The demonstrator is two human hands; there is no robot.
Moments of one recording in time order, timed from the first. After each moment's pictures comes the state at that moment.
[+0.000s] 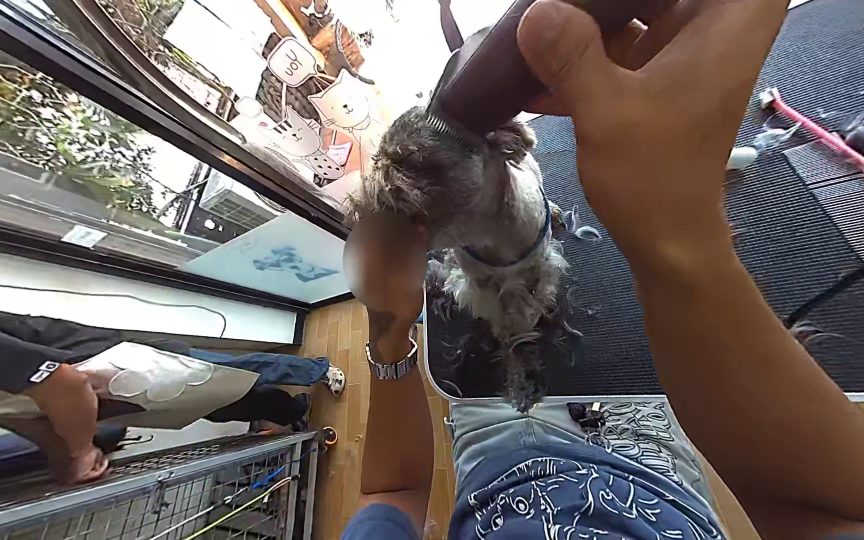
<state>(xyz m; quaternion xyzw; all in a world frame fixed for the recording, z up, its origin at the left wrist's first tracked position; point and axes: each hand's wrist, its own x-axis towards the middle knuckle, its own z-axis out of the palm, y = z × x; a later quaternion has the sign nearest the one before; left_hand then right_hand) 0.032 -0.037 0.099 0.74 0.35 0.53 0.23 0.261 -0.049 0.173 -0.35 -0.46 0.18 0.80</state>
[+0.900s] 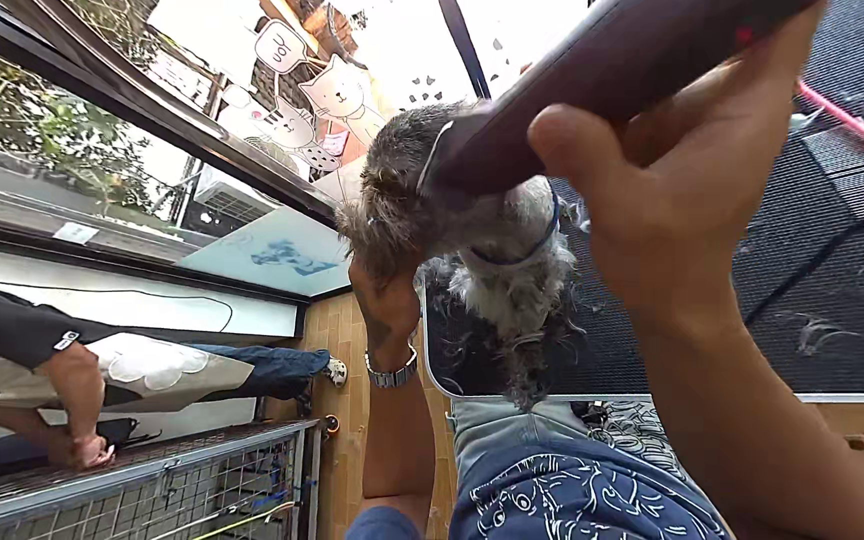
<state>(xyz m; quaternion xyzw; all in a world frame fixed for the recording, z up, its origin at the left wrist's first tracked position) 0.028 -0.037 0.089 0.71 0.33 0.56 0.26 0.245 -0.074 0.150 -0.29 -0.45 0.23 0.81</state>
